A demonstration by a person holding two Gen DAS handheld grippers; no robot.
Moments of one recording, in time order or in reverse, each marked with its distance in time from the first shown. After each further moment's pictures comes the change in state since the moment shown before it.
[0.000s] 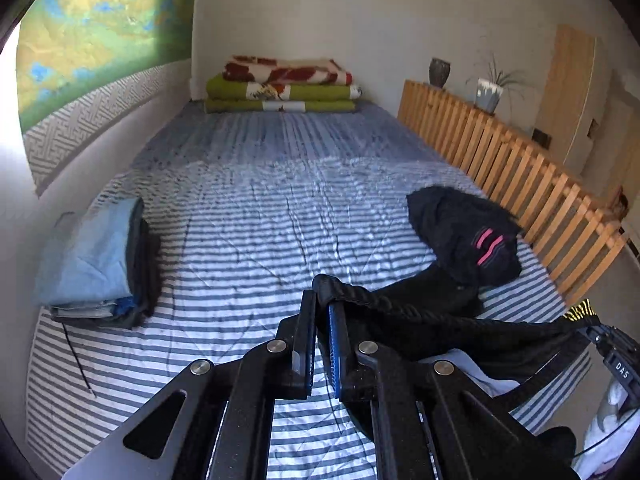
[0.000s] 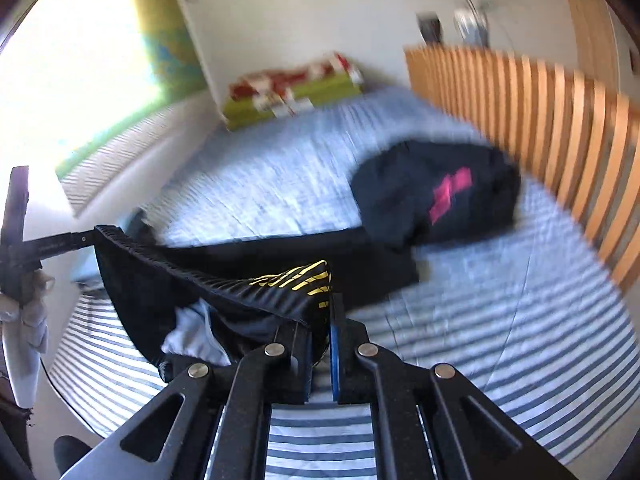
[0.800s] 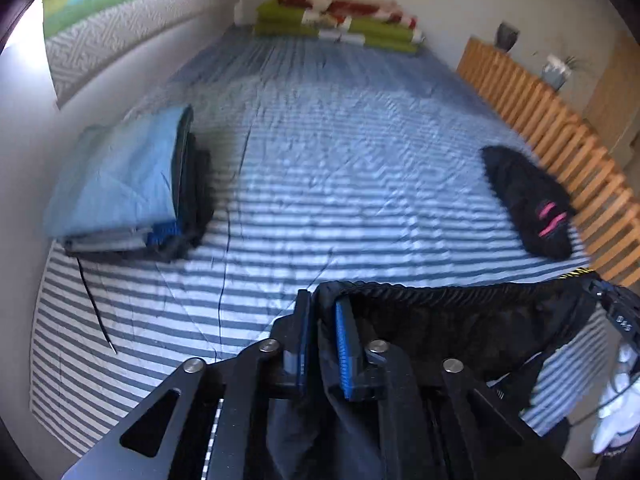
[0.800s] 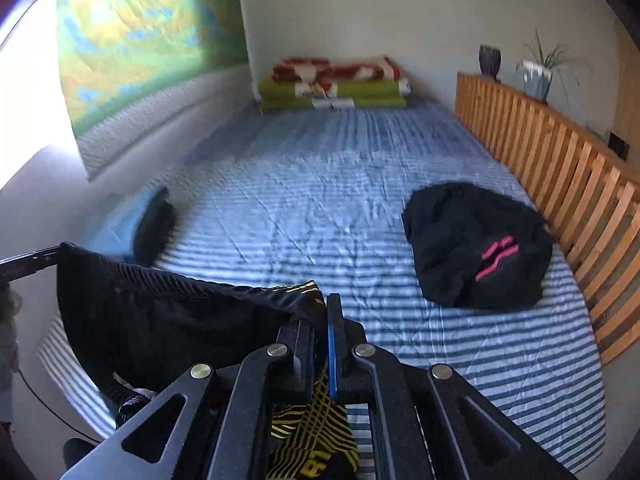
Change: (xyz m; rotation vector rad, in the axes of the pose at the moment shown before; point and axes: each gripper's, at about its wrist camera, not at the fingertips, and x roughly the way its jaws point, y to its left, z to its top) left arm 0.108 0.124 -0.043 -0.128 0.359 0.145; right arm 0.144 0.071 0.037 -0.146 0.277 -0.063
